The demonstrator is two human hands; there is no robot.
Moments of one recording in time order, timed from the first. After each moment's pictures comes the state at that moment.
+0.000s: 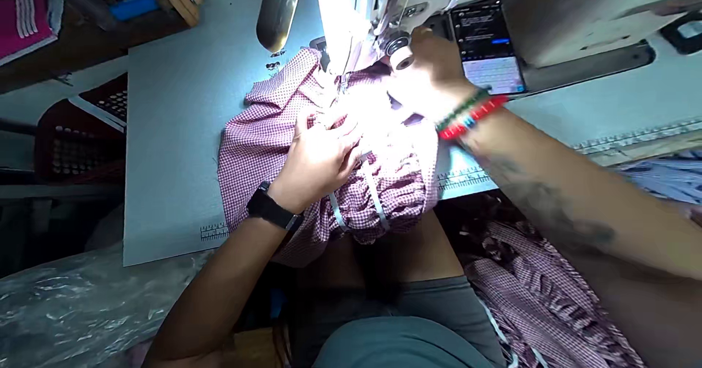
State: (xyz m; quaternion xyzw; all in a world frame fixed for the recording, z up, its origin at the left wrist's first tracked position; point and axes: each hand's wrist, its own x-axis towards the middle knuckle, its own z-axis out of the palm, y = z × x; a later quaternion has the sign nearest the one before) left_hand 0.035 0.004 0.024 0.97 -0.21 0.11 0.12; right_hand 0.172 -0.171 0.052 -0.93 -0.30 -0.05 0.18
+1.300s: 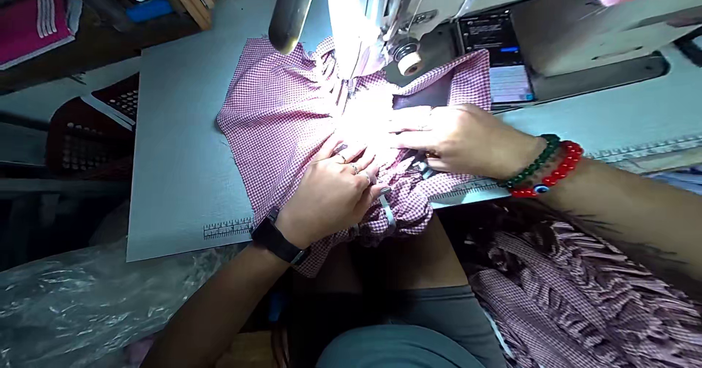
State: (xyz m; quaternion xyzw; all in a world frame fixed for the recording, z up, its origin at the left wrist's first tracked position) left_hand 0.003 -0.013 0.027 0.95 -0.26 0.09 0.13; right_hand 0.151 -0.238 0.020 -0.74 -0.64 -0.09 0.18
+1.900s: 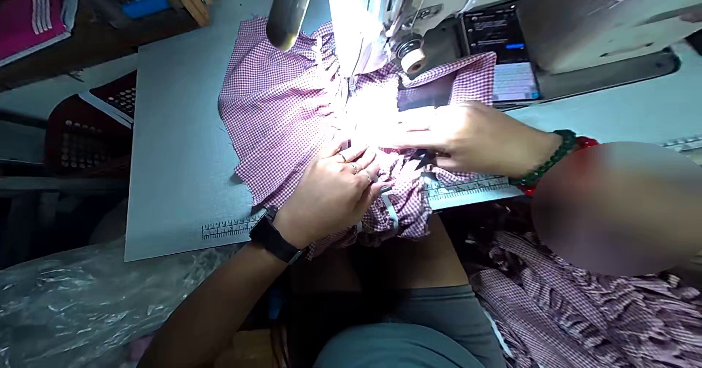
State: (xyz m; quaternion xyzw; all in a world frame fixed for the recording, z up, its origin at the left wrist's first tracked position) left_hand 0.004 -0.011 0.028 0.95 -0.27 0.09 0.14; right_hand 0.153 -0.240 0.026 -0.73 -0.66 -0.07 0.19
